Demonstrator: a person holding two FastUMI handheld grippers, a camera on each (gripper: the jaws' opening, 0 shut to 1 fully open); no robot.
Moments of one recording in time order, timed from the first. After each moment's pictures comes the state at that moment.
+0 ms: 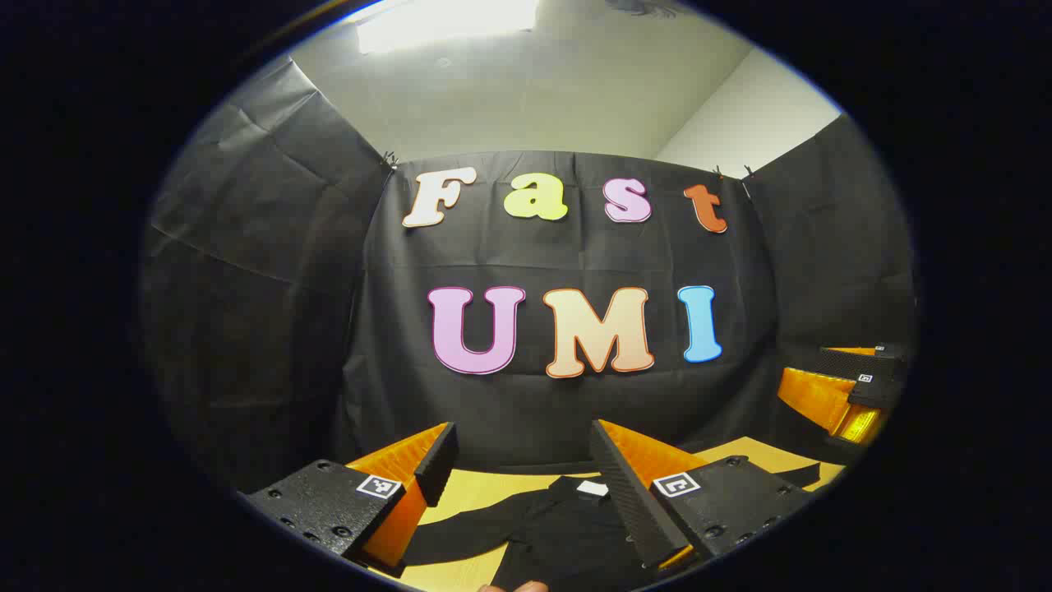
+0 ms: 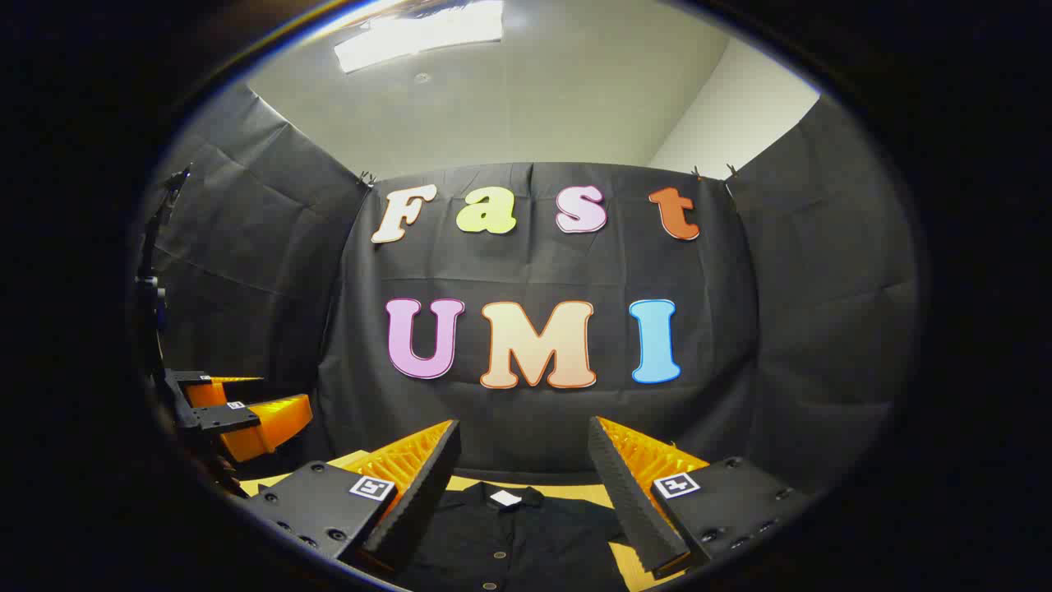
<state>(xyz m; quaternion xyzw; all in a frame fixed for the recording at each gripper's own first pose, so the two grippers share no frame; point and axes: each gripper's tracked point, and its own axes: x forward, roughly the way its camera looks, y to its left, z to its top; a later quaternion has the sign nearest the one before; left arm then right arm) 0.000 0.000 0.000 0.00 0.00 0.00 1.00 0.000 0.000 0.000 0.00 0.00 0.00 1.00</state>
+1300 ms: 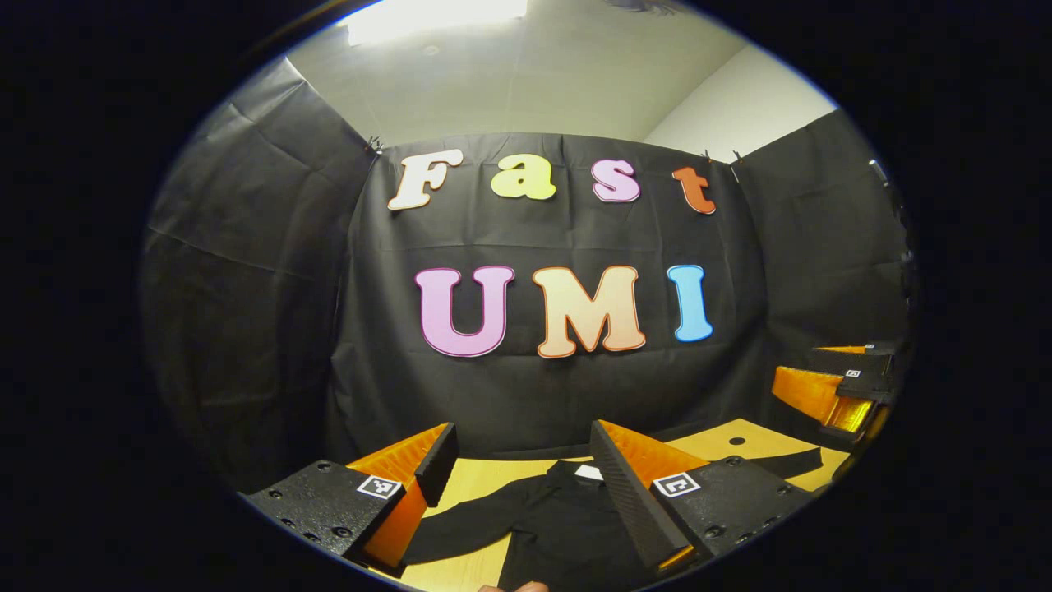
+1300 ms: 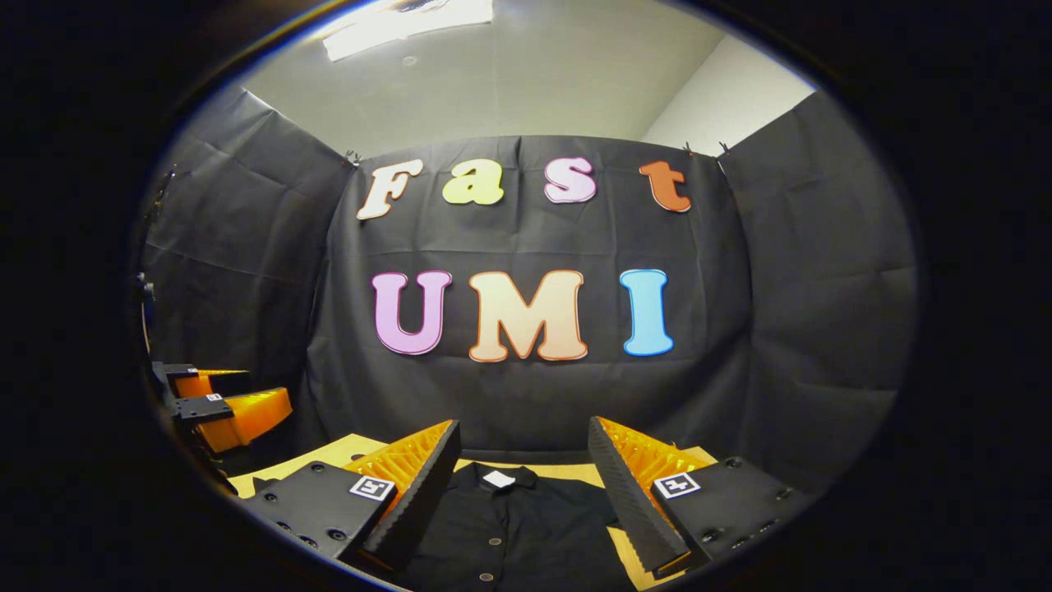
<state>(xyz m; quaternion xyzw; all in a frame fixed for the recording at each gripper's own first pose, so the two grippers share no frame) 0.004 0.001 -0.023 0.01 0.03 -0.03 1.00 0.018 -0.017 -0.040 0.01 0.06 -0.03 1.00</state>
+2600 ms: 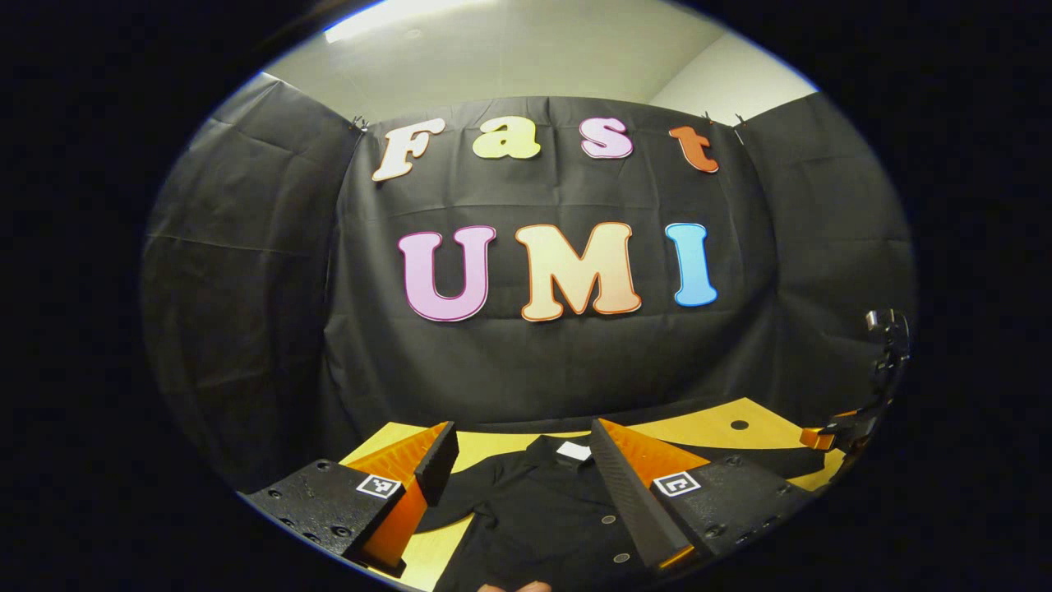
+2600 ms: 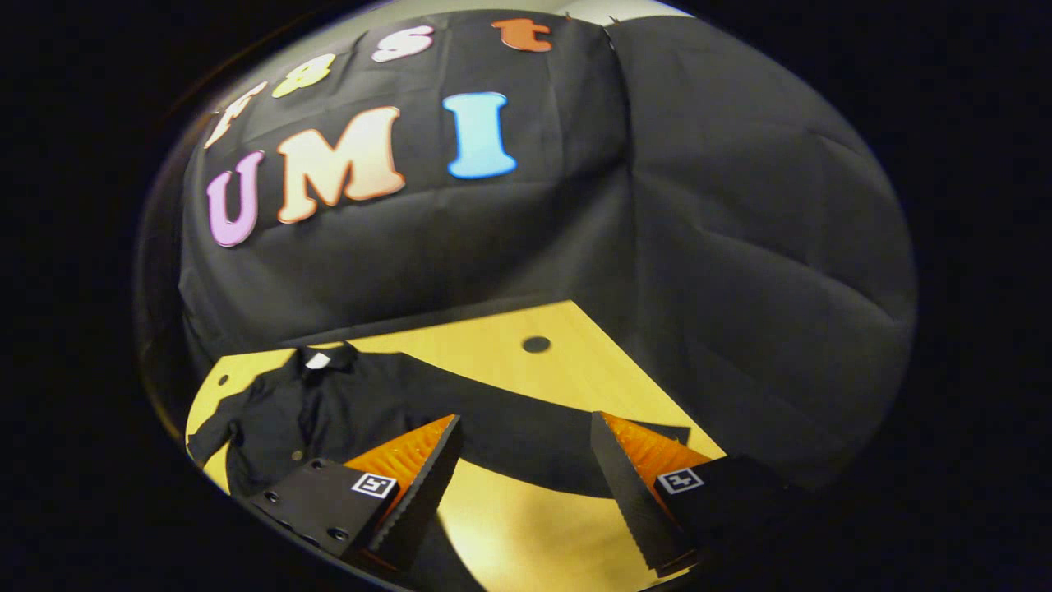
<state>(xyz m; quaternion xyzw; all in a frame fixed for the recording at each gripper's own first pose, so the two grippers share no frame) 0.034 -0.082 -0.070 0.02 0.10 0.00 1.00 0.048 -0.311 -0.271 0.09 0.32 -0.20 0.92</state>
